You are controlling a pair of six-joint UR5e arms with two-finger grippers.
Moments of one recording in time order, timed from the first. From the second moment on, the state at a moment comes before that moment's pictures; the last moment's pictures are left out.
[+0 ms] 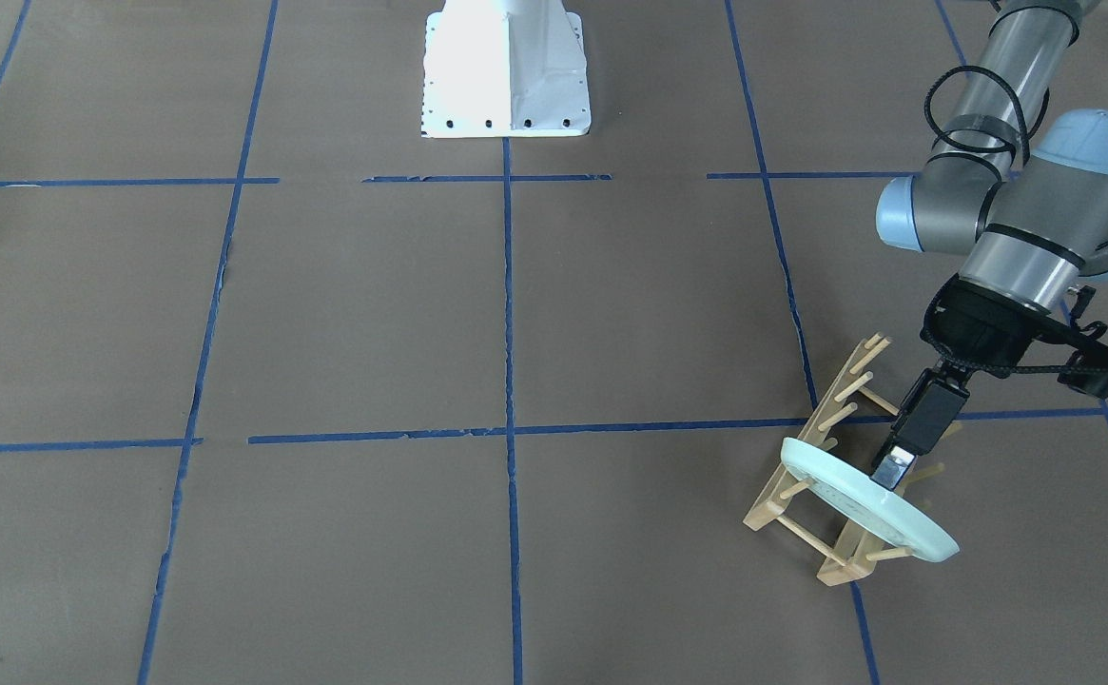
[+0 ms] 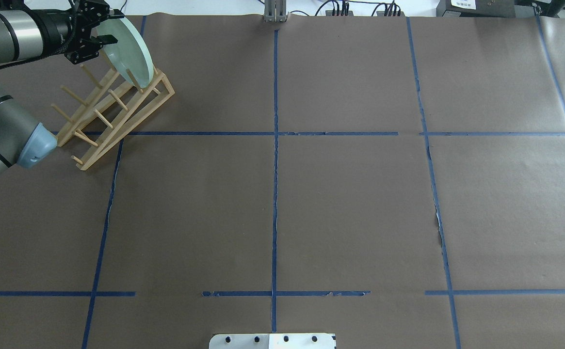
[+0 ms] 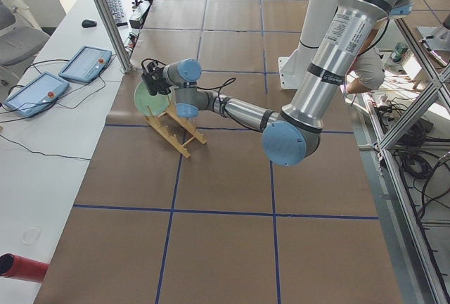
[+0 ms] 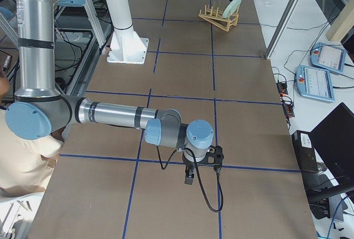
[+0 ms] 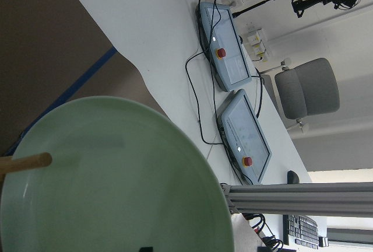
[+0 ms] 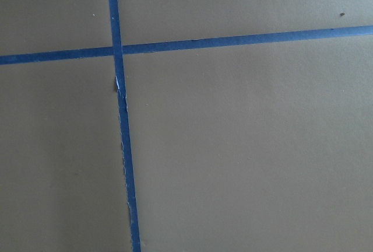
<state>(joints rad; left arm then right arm) -1.01 -2.01 -1.38 -2.80 -1.82 -1.96 1.62 -1.62 1.56 -1.62 2.32 -0.02</state>
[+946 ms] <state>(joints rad) -1.02 -2.03 -1.36 -2.79 -1.82 -1.99 1.62 -1.62 1.56 -1.62 2.32 -0.02</state>
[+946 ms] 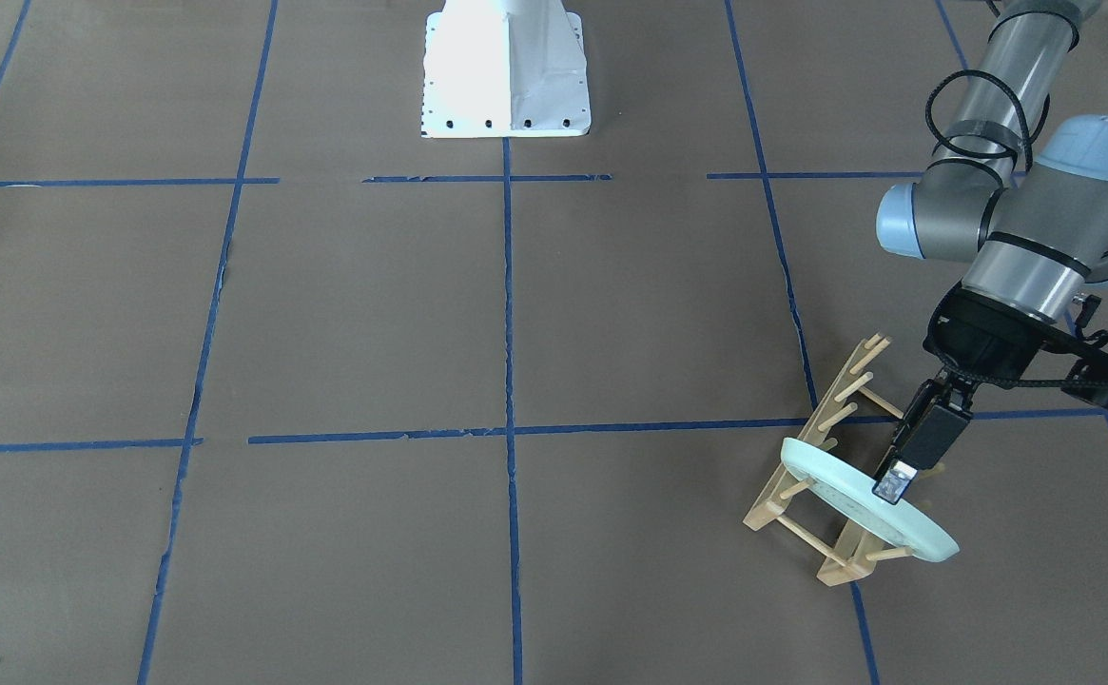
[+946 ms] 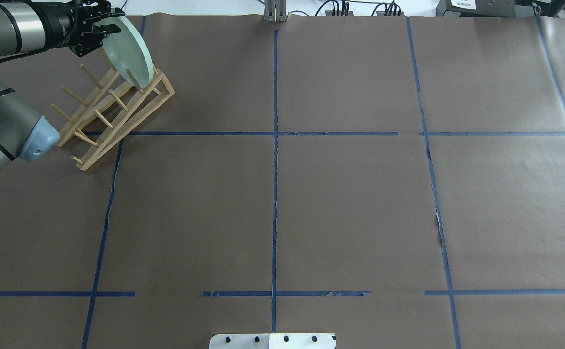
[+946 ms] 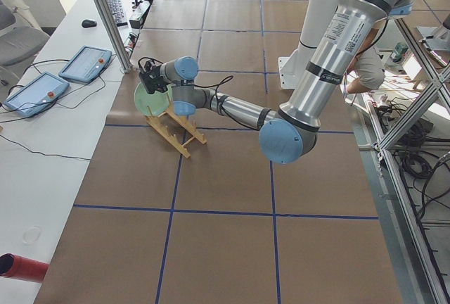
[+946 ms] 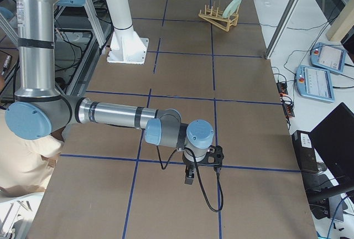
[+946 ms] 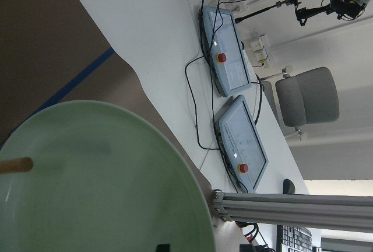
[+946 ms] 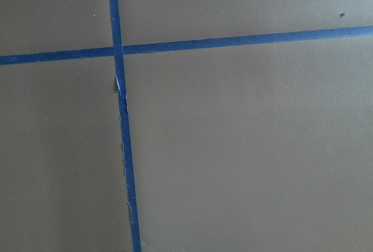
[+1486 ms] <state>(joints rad) -1.04 -2.04 -1.37 -2.79 -1.82 -1.99 1.62 -1.62 1.56 -1.62 2.32 -0.02</state>
